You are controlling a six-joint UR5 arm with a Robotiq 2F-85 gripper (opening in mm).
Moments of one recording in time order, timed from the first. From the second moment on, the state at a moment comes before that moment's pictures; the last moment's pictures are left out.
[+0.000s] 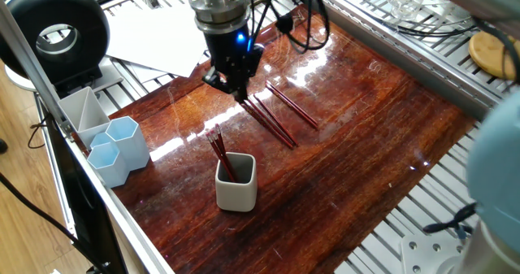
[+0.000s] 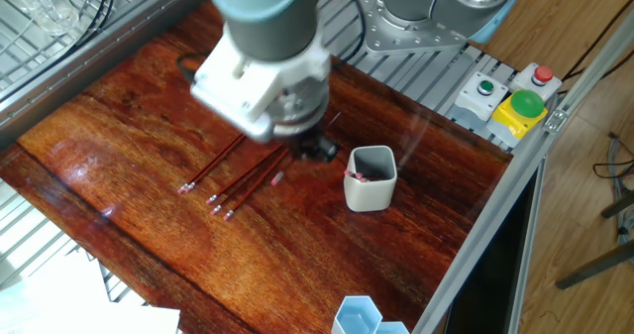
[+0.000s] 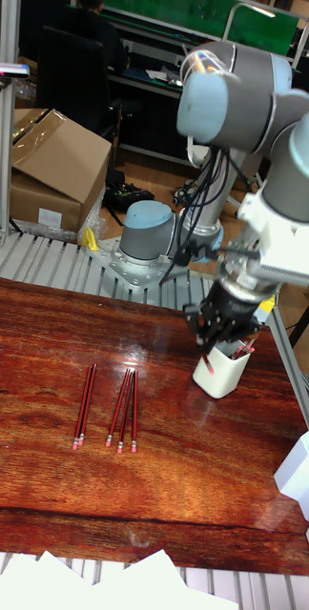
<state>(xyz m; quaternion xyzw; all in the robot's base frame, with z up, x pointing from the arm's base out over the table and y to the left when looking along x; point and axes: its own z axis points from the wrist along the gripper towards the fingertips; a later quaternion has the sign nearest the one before) 0.536 0.109 0.149 0.04 -1.00 0.01 0.07</state>
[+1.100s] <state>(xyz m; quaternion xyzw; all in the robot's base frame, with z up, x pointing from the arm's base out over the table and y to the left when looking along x) 0.558 0.116 0.138 0.06 -1.00 -0.01 0.05</state>
